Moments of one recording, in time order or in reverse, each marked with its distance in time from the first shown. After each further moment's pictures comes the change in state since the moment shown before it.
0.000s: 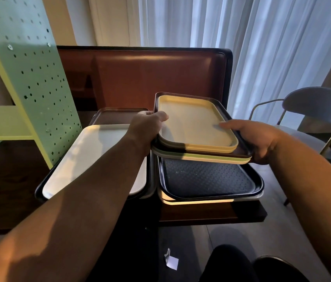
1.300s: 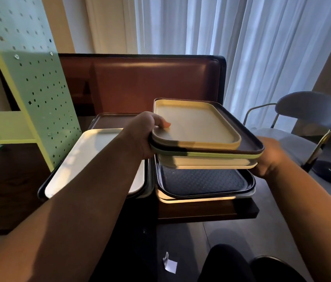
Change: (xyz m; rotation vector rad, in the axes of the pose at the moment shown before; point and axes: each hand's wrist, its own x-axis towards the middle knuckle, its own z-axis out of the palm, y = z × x) left_hand -0.040 0.025 0.003 -0.263 -0.281 -0.288; right_hand -0.024 0.051 -0.006 0.076 0.490 -0.427
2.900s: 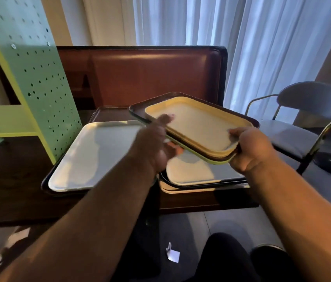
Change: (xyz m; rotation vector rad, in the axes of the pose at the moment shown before) left_hand -0.004 -0.045 0.001 -0.214 0.105 0.073; right_hand -0.029 -0.011 0.048 0.597 -0.041 0.385
